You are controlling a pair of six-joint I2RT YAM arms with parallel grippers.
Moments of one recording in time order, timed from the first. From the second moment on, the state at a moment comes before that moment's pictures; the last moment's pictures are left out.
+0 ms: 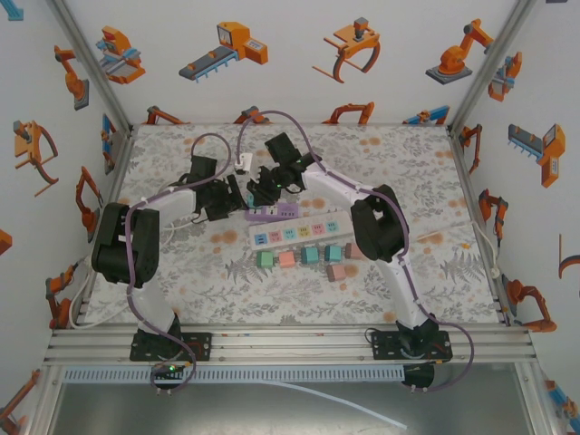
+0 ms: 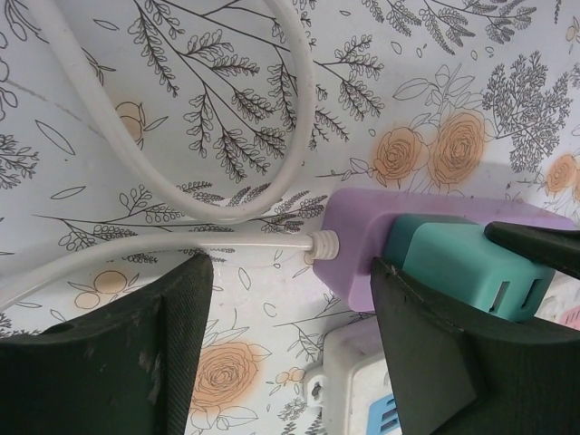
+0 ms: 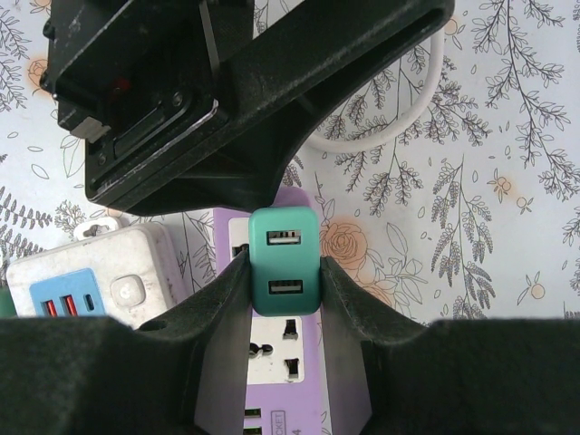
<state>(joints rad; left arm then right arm) -0.30 1.80 1.07 -0.22 0.16 -0.52 0.68 2.31 1.95 -0.51 -0.61 -0.63</state>
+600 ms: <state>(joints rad) -0.30 1.80 1.06 -0.20 0.16 -0.52 0.68 2.31 1.95 -0.51 -0.61 -0.62</state>
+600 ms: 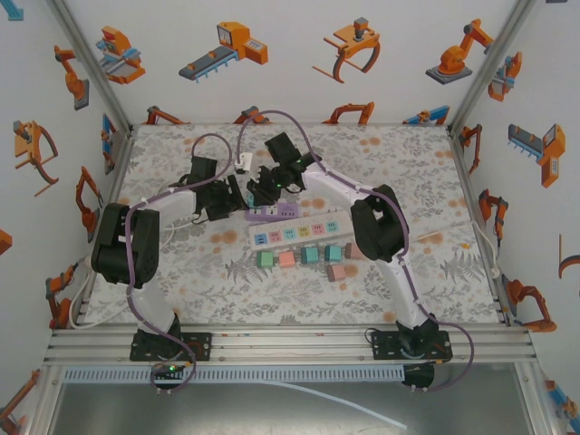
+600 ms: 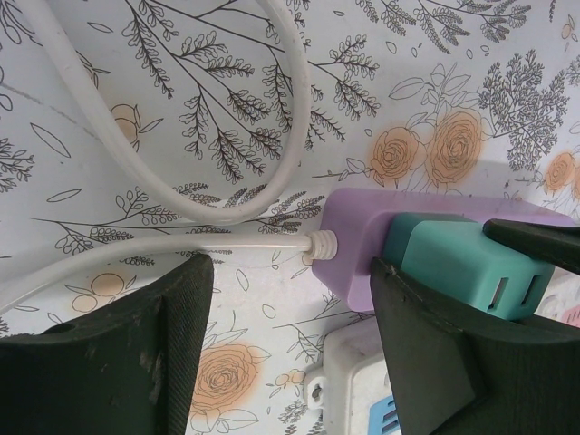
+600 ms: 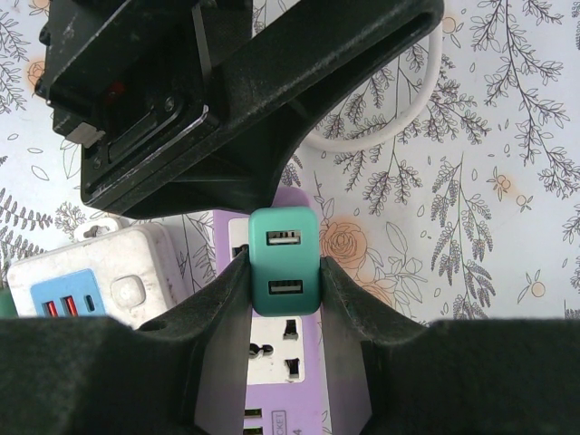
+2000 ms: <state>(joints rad) -0.33 1.70 1.01 -0.27 0.14 -0.49 0.67 2.02 1.67 -0.26 -0.54 -0.37</state>
